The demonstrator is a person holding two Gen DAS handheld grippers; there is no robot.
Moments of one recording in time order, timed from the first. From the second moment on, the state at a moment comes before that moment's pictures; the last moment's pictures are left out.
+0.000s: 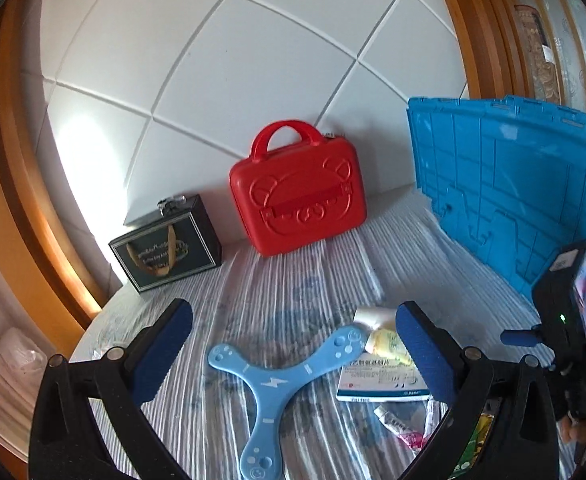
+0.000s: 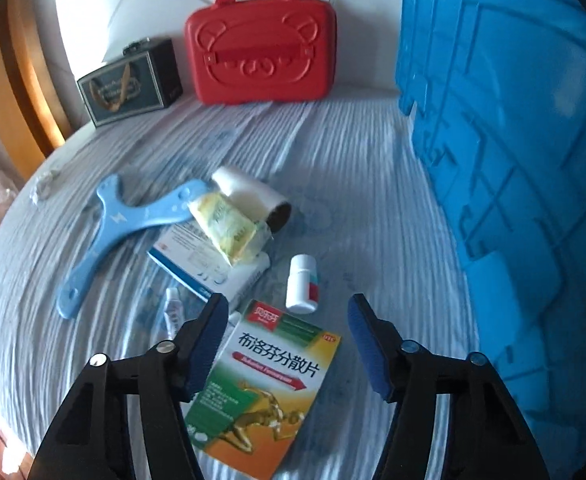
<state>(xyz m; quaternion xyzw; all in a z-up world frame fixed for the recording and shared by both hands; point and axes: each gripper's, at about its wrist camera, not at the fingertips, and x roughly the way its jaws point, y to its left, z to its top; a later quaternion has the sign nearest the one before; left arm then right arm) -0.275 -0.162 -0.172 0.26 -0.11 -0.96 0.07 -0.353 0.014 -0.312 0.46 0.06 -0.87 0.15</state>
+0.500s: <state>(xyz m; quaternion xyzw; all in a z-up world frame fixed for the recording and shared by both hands) -0.294 -0.143 -0.317 0.40 -0.09 -0.91 -0.05 -0.412 0.013 -0.384 0.54 0.07 -0.83 0.15</state>
